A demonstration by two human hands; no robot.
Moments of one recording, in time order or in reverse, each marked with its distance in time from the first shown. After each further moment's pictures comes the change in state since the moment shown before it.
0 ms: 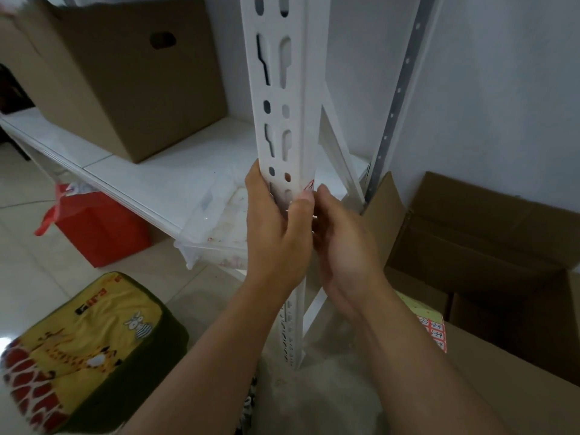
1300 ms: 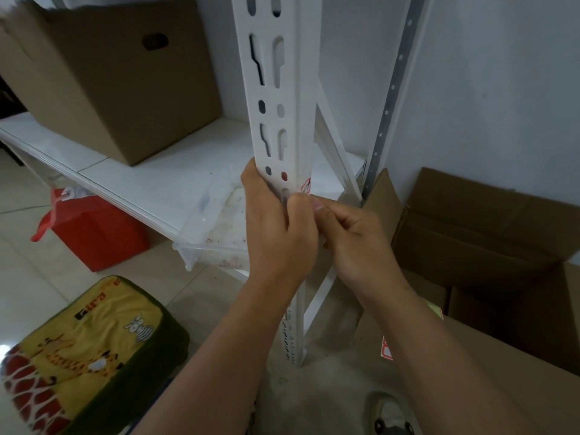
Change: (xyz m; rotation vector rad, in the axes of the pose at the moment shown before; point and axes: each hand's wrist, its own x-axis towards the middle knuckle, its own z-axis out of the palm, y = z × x) left_hand 0.000 0.007 0.004 0.117 0.050 -0.014; right_hand -0.004 -0.005 -0.019 -0.528 -0.041 -0.303
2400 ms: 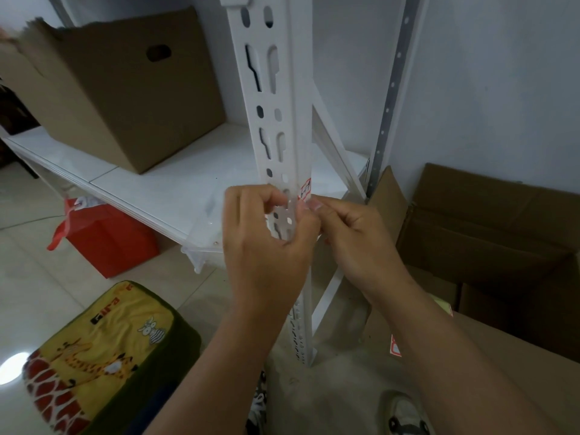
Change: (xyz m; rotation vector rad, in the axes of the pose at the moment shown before) left_hand -0.015 -0.002 -0.025 0.363 0.181 0.371; right_hand 0.001 0.002 0.000 0.039 0.010 0.044
